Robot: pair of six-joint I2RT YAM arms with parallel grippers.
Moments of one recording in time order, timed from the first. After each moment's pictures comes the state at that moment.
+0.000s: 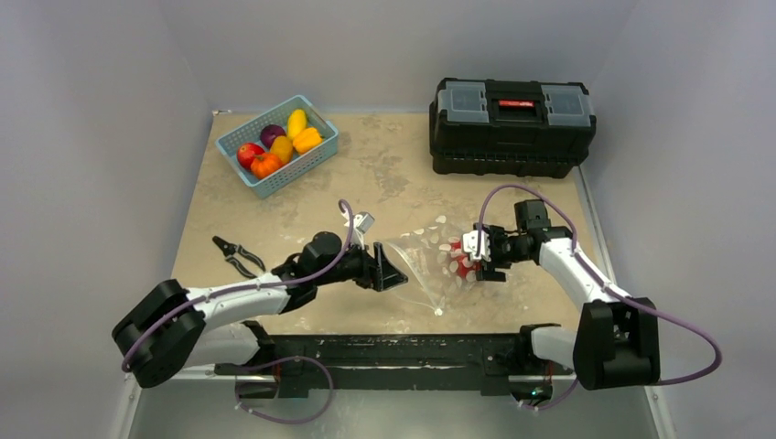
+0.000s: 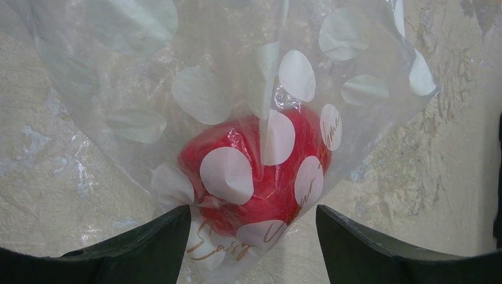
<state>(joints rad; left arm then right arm) -0.82 1.18 0.41 0.42 0.33 -0.75 0.08 1.21 0.65 -0.65 -0.67 -1.48</state>
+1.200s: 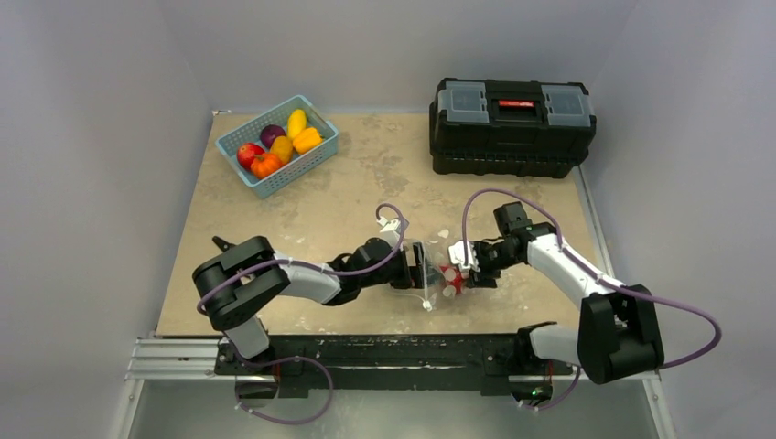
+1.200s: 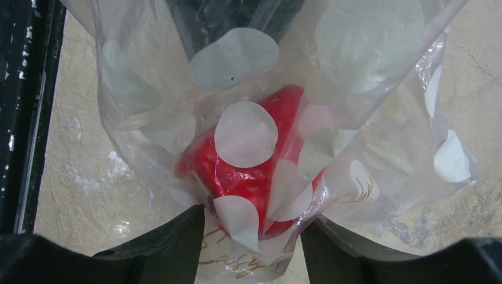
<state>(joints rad) -1.00 1.68 0.60 0.65 0.11 -0.97 0.23 1.26 0.67 -0.76 -0.67 -1.48</state>
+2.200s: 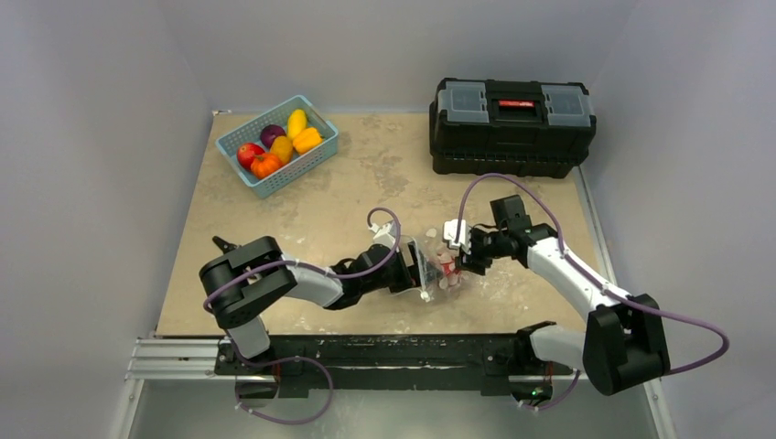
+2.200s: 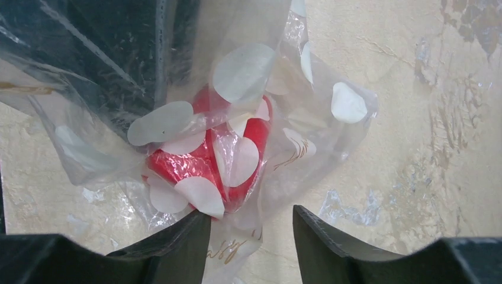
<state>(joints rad) -1.04 1.72 0.59 0.66 -0.03 -1.15 0.30 1.21 0.69 -0.55 -0.62 -1.08</state>
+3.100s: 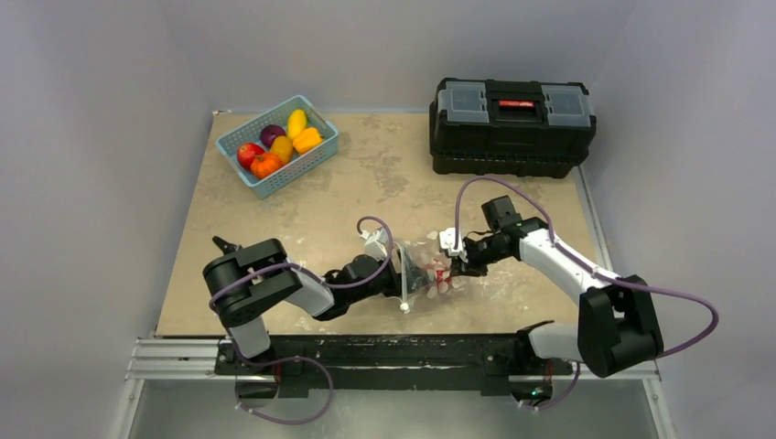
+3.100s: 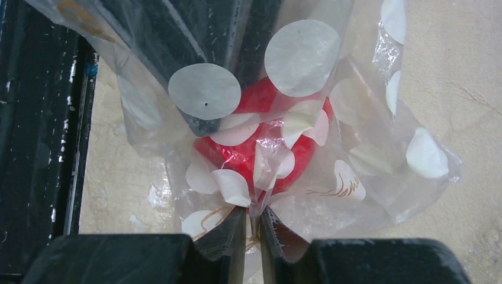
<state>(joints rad) -1.04 1.74 0.44 0.94 -0.02 -1.14 0.32 1.30 0.72 -0.68 -0.75 -1.20</state>
